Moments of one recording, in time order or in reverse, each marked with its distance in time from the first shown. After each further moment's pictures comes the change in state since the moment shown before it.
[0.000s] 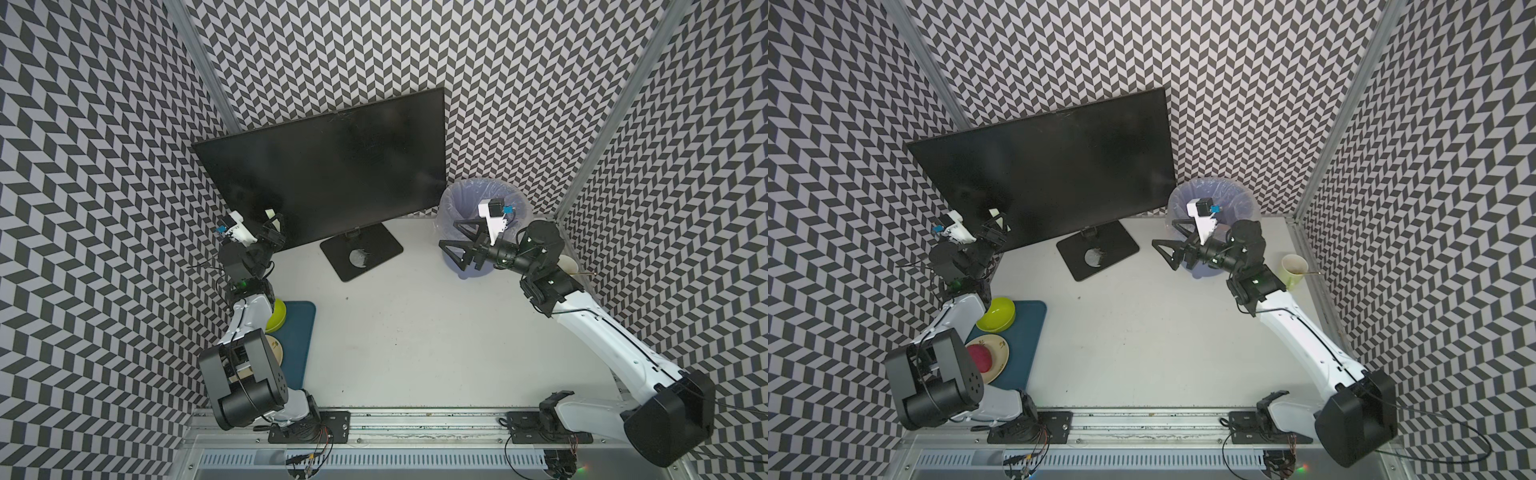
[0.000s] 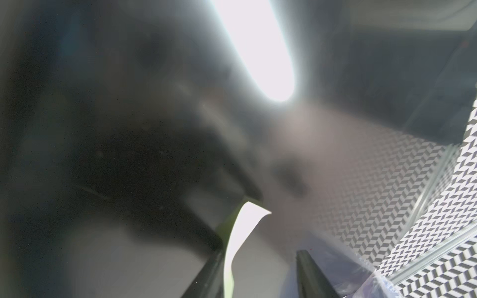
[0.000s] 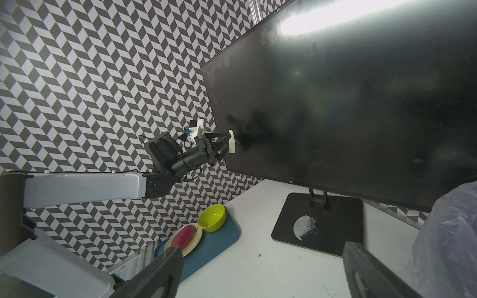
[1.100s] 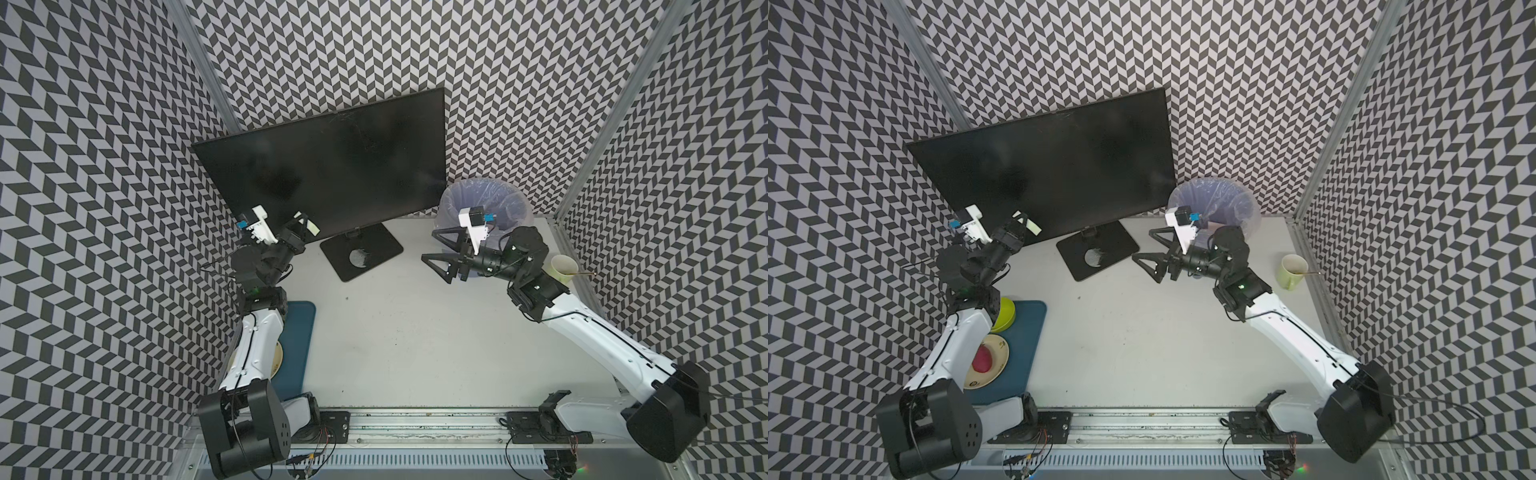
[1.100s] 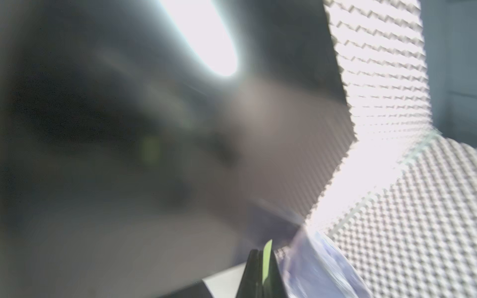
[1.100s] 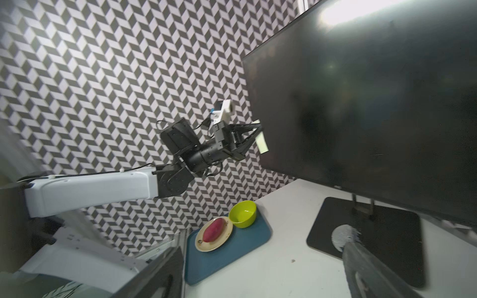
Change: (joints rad) left arm -0.211 -0.264 -0.058 -0.078 0.099 -0.034; right arm 0.164 0.038 0.000 0.073 -0.031 0.028
